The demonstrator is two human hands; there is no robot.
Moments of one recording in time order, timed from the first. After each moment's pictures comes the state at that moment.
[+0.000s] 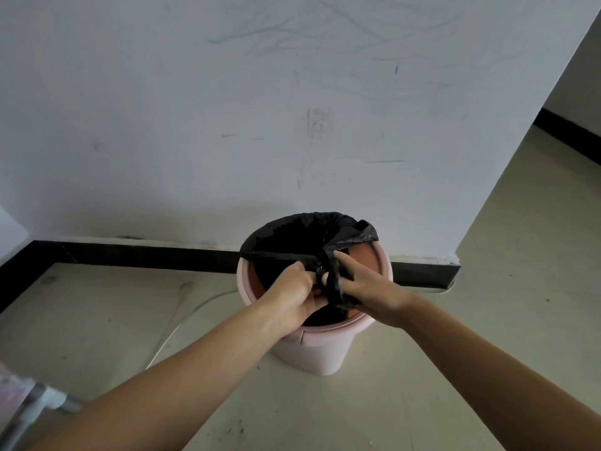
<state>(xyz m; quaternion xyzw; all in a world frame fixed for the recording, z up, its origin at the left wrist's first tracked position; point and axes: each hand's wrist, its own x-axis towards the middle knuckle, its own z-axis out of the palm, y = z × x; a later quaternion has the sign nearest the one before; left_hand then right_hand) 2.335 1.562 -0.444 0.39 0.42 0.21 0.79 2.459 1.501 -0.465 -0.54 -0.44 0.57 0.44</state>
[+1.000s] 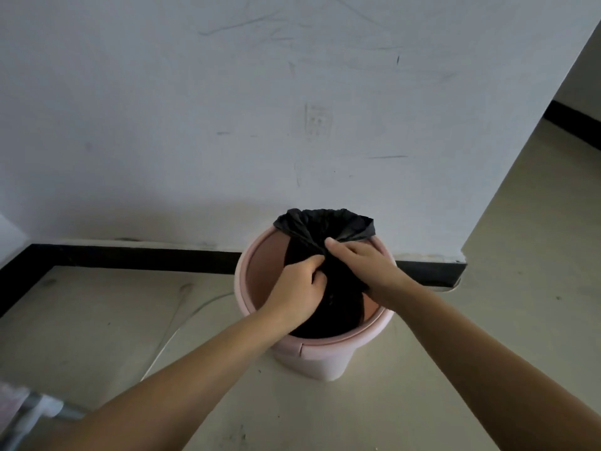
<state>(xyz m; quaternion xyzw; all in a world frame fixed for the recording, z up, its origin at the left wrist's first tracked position) 2.333 1.579 -0.467 0.84 0.35 0.20 0.36 2.473 1.532 -0.467 -0.63 -0.36 0.47 0.50</state>
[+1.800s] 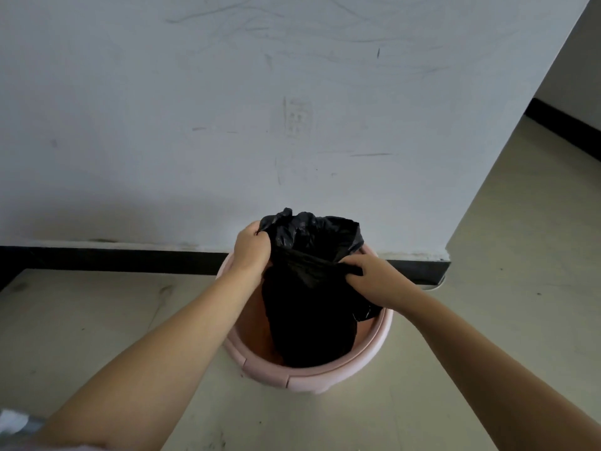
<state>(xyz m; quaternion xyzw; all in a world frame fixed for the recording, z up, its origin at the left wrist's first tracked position) 2.368 1.655 -0.480 0.58 0.52 0.32 0.54 2.508 1.505 -0.468 -0.76 -0.53 0.27 0.24</state>
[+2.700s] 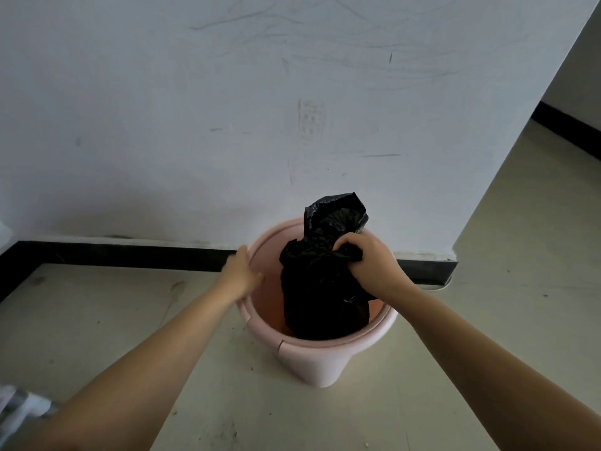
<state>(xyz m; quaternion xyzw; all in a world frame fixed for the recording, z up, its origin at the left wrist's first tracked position) 2.302 1.667 -0.515 0.77 0.57 0.06 0.28 2.487 1.519 -0.469 -0.75 -0.53 0.16 0.37</state>
